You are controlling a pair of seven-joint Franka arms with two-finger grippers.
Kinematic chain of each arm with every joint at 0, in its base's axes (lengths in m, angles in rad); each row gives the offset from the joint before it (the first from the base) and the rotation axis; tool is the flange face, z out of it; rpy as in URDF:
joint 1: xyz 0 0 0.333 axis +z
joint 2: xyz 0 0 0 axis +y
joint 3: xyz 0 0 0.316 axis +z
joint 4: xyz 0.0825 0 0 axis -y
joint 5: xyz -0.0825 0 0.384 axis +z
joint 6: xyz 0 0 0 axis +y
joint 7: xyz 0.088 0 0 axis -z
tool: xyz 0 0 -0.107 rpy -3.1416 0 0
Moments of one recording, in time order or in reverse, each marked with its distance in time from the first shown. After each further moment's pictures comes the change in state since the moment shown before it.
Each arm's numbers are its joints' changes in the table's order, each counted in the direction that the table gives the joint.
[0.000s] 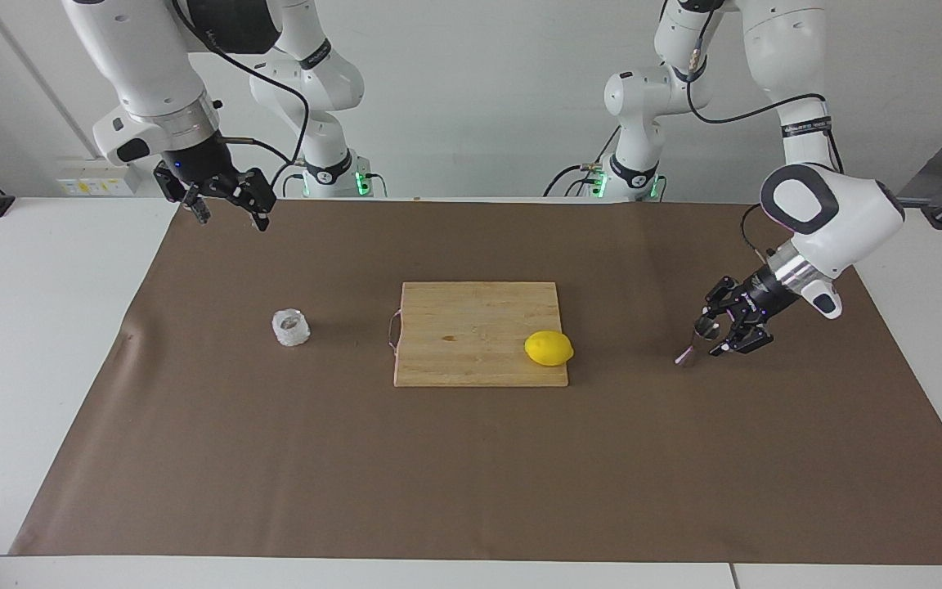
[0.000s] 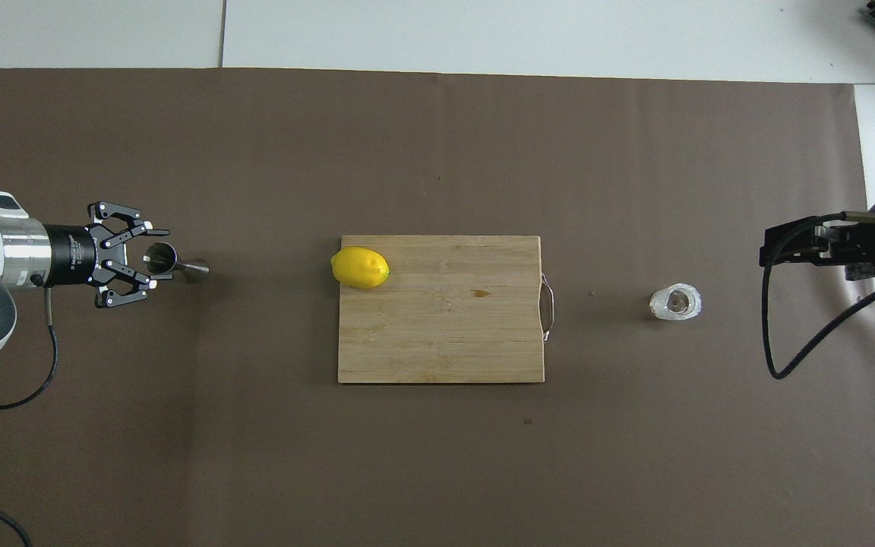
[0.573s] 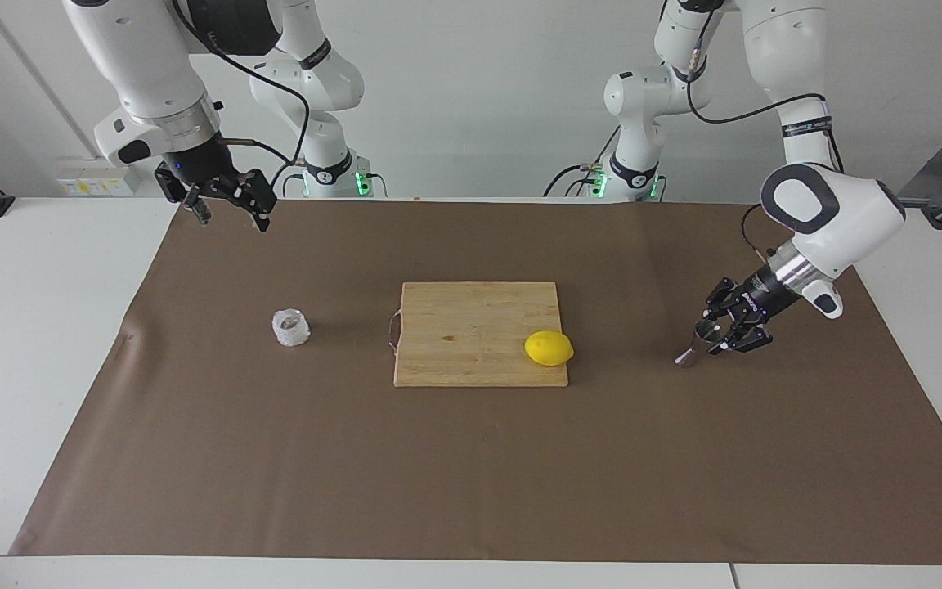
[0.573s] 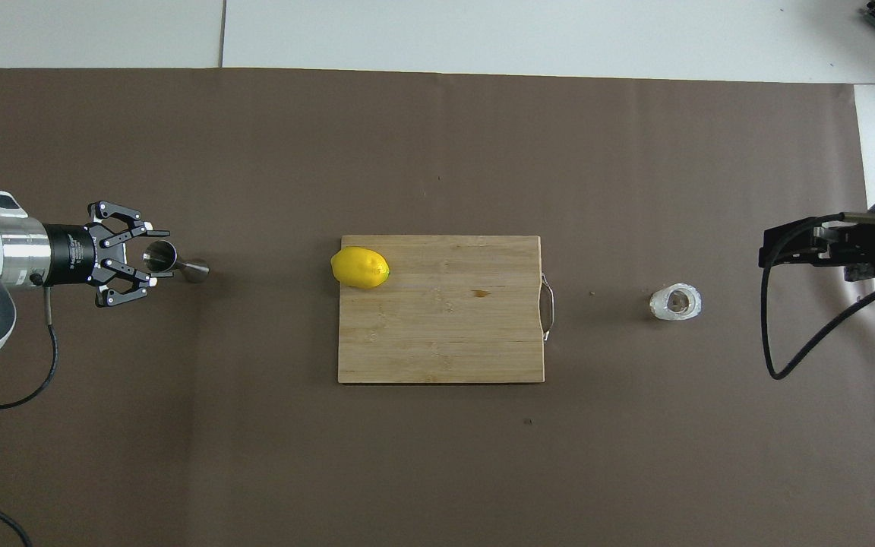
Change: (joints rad) left arm 0.000 0.000 0.000 0.002 0.000 -0.001 -0.004; right arm 0.000 -0.001 0.000 -0.006 0.000 0.000 0.000
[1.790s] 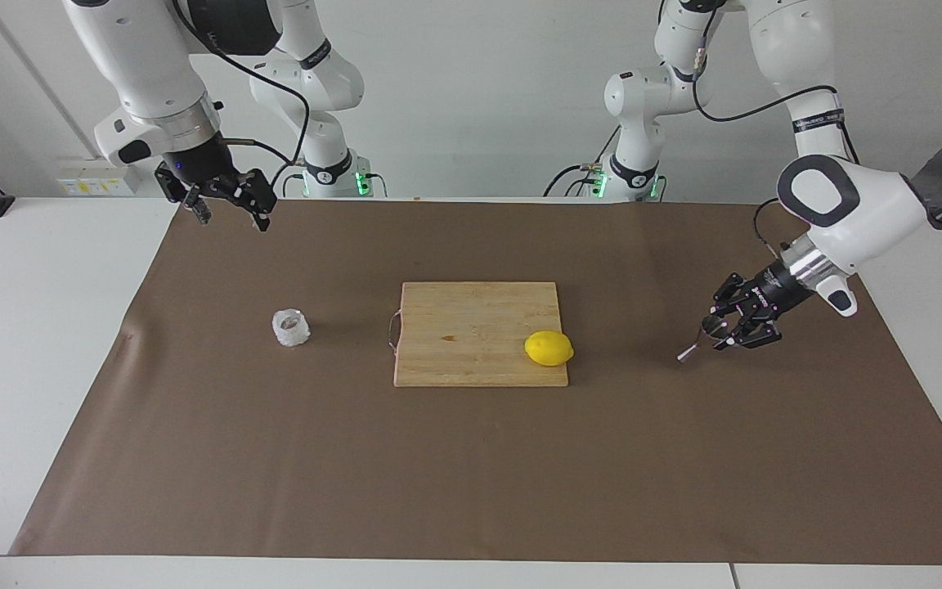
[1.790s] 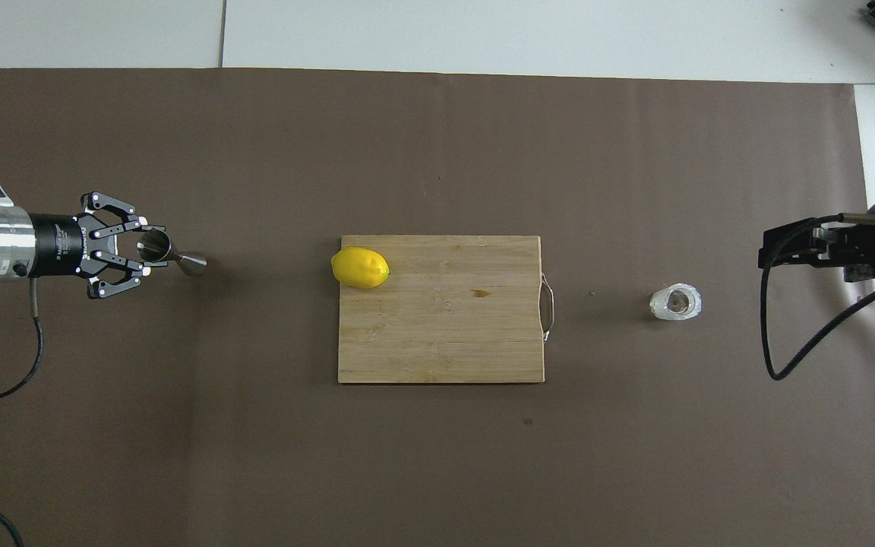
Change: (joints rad) left arm 0.016 -0.001 -0.001 0.100 -0.001 0.124 -0.048; right arm 0.000 -0.001 0.000 -0.001 0.000 0.000 0.000
